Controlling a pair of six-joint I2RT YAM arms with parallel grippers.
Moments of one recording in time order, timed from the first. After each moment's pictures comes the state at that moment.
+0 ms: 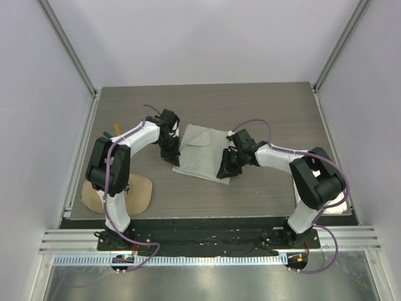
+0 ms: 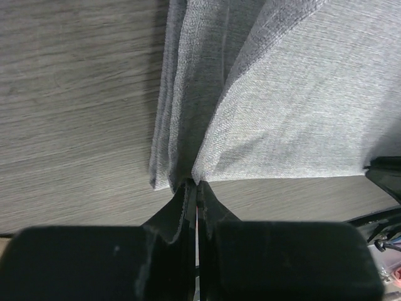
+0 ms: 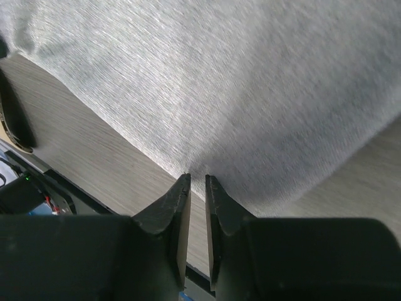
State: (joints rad) left arm -0.40 1.89 1.34 -0.81 0.23 -0.42; right arm 0.53 1.71 0.93 -0.28 -0.40 0.62
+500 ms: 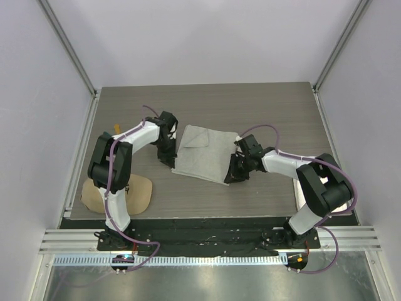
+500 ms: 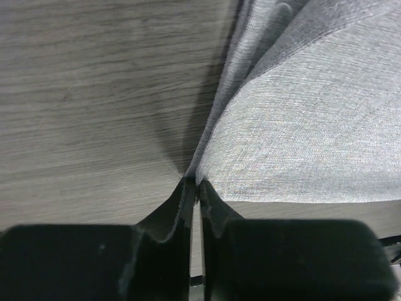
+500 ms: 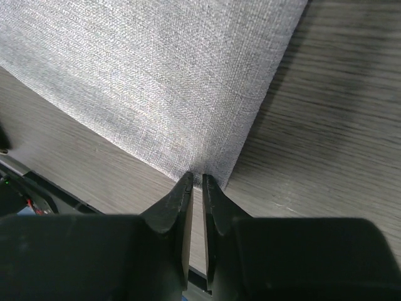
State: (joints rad) left arm -0.38 1.93 1.33 -0.83 0.15 -0.40; right arm 0.50 1.61 0.79 -0.28 -0.35 0.62
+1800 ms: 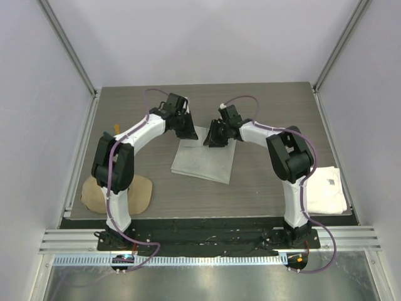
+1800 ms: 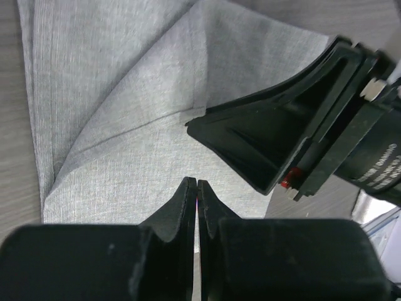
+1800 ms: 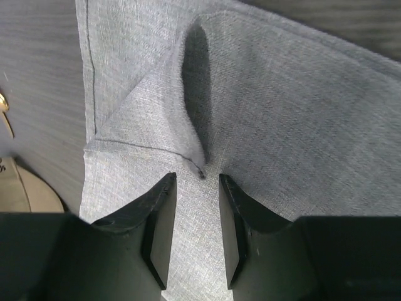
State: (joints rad) left arm -0.46 1.93 1.49 -0.51 0.26 -0.59; right arm 0.48 2.08 1.40 -0.22 -0.30 0.65
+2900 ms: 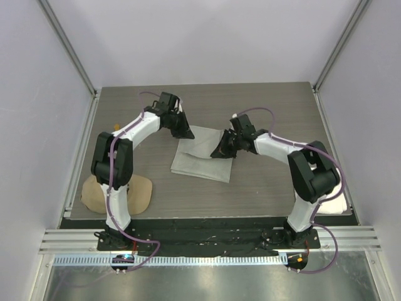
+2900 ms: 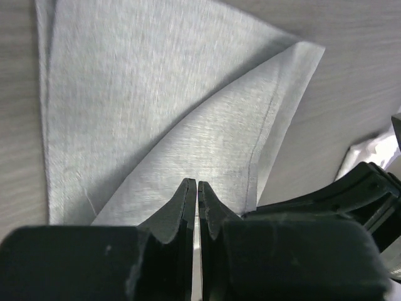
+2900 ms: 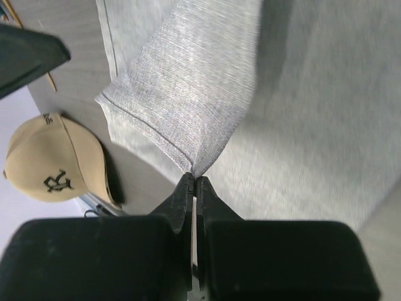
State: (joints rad) left arm -0.36 1.99 1.55 -0.52 0.37 -0.63; right arm 0.48 1.81 1.13 -0.21 -0.38 0.83
